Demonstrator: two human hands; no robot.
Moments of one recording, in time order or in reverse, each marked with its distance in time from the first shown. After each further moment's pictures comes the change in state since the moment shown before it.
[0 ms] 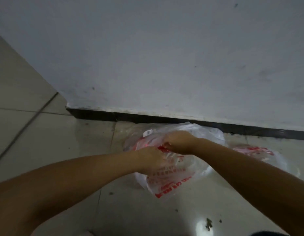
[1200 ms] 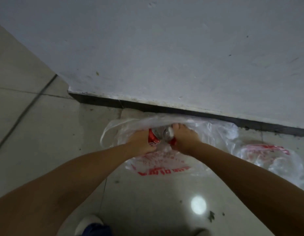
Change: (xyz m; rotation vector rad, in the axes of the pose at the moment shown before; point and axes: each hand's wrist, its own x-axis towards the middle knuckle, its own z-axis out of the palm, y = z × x) left_hand 0.000 -0.046 0.019 -0.641 0.282 -0.570; right_hand 0.040 0.011 0.049 0.009 0.137 0.206
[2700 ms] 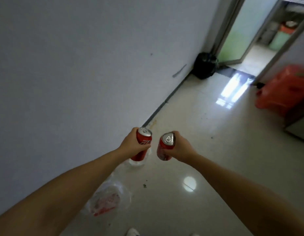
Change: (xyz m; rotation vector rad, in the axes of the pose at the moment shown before) left_hand -0.506 0.505 -0.295 -0.023 -0.357 0.724; right_hand -0.707 -0.117 -0.416 1.054 0.849 0.867
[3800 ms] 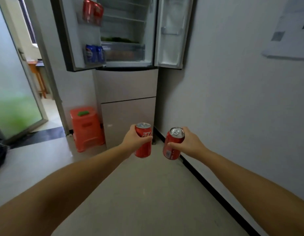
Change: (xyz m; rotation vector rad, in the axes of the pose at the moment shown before) left_hand -0.087 0.623 0.780 -0.068 -0.792 0.668; right_hand -0.458 0.452 -0.666 0.056 1.102 0.462
